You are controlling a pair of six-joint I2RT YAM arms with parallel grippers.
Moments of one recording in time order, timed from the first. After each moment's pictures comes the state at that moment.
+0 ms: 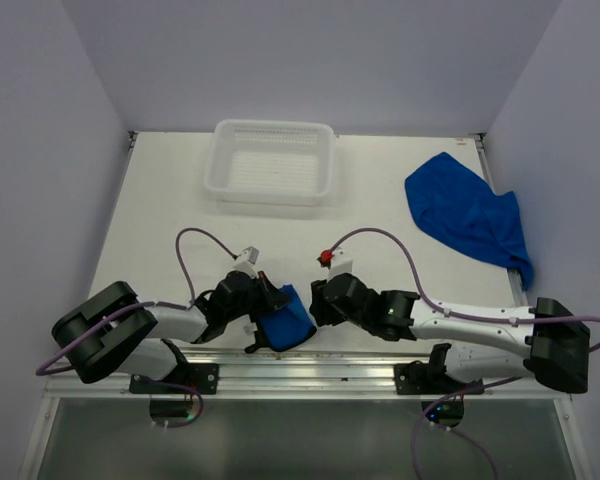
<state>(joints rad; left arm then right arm) -0.80 1.38 0.21 0.63 0.02 -1.01 1.21 1.19 0.68 -0.28 0.36 0.68</state>
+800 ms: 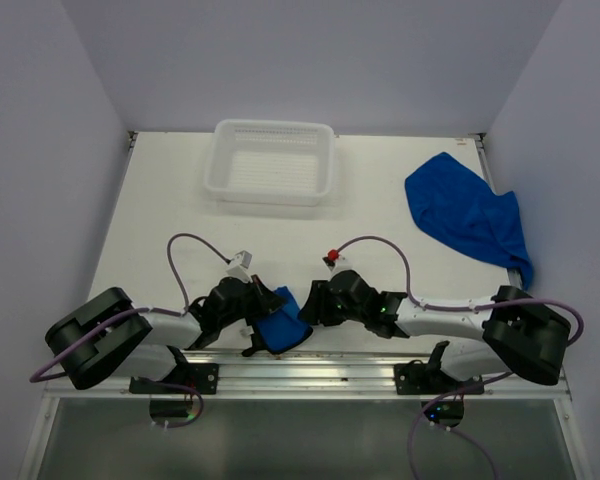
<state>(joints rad) -0.80 1.33 0.13 0.70 -0.01 -1.02 1.04 1.32 0.48 0.15 0.03 0.94</state>
